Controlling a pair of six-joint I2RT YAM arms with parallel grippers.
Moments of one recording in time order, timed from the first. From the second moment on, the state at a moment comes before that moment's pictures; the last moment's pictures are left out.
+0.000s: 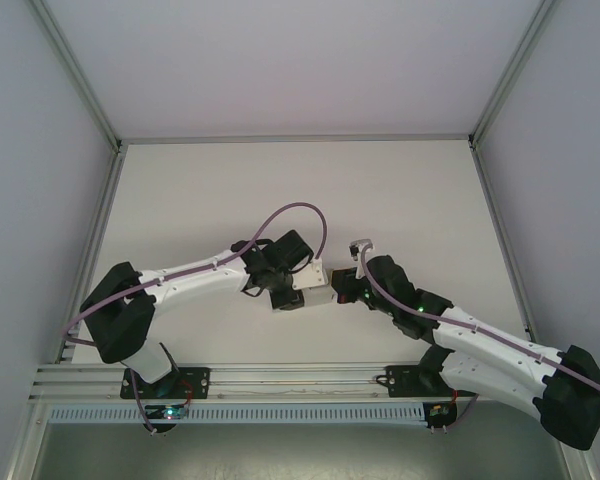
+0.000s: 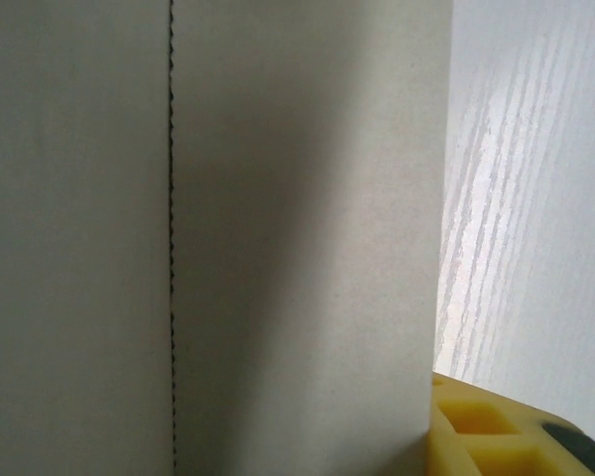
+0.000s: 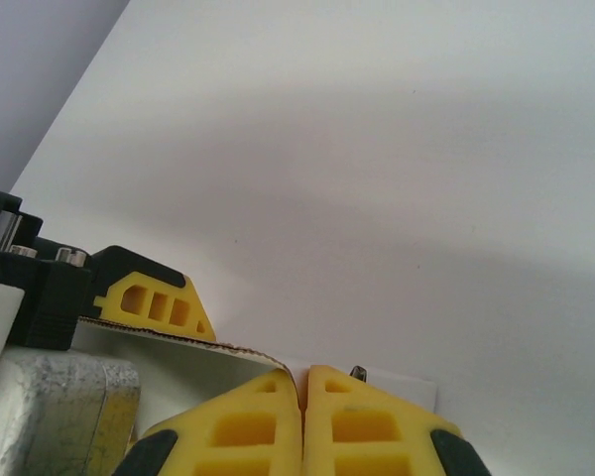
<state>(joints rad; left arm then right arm) -0.88 1.60 1.09 -0.66 0.16 0.41 0.82 0.89 0.41 -0.06 0.03 0.63</state>
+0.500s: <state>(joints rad) -0.88 1.62 1.10 -0.65 0.13 0.38 0.87 0.88 0.24 0.25 0.16 0.51</state>
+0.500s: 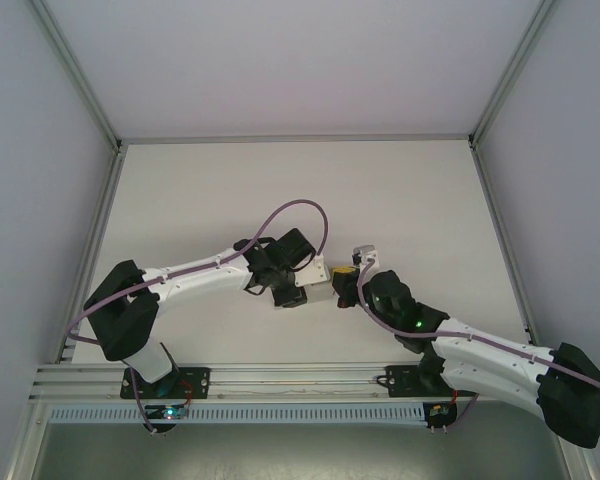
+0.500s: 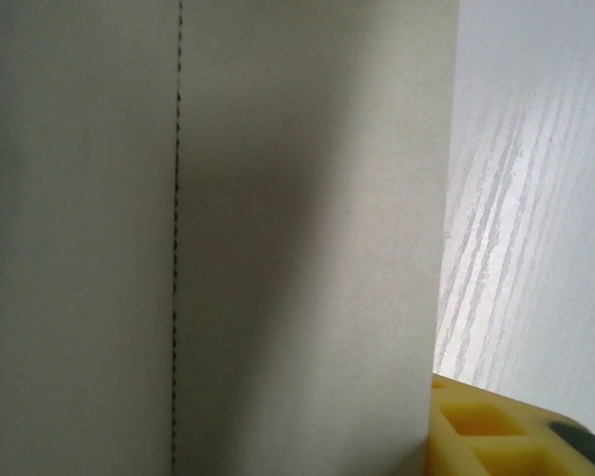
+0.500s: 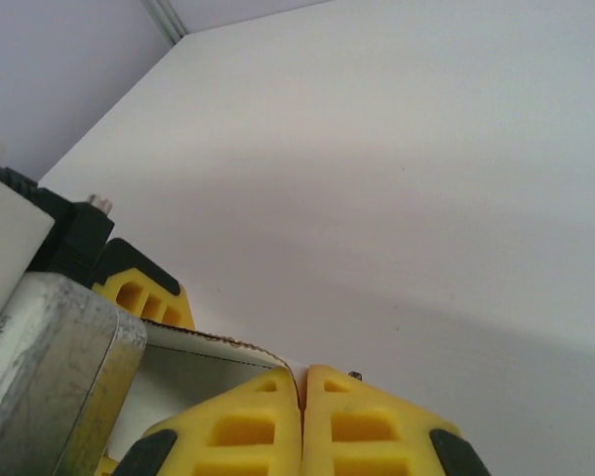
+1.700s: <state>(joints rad) -0.87 1.26 0.97 -0.74 -0.28 -0.10 1.03 1.07 0.47 0.02 0.44 0.56</state>
